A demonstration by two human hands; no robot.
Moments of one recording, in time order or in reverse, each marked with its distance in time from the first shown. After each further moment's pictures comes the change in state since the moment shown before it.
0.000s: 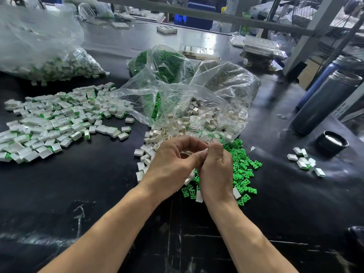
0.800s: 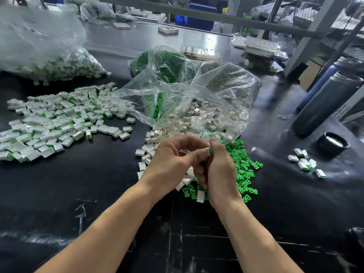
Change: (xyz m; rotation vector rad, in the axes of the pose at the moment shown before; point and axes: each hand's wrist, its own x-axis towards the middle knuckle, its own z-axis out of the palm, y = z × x) left_hand 0.000 0.002 -0.005 -0.095 -0.027 -0.014; right_hand -0.004 -0.011 -0.008 0.209 -0.191 0.224
